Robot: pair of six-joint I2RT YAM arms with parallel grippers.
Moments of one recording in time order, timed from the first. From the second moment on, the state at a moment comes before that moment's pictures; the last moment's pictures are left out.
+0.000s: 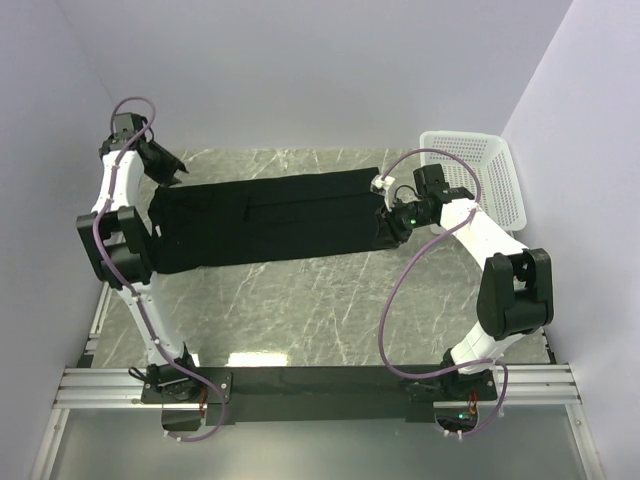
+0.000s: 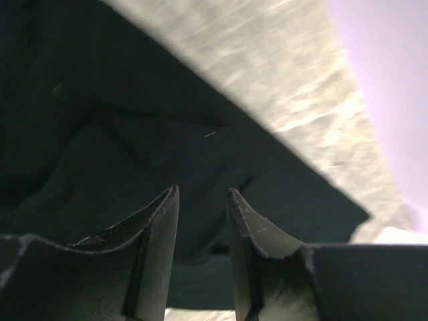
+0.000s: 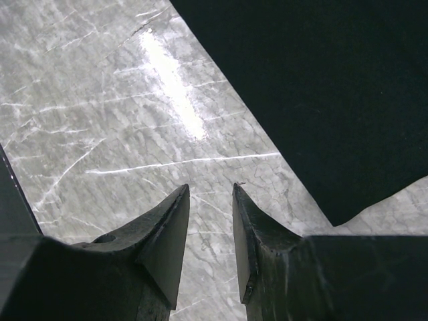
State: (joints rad) left arm 0.24 2.11 1.97 -0.76 0.21 -0.75; right arm 0.17 1.63 1.22 -0.70 -0.74 -0.59
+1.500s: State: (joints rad) left arm -0.06 2.22 1.80 -0.63 -0.36 -0.01; right arm 0.17 1.63 1.22 -0.73 -0.74 -0.59
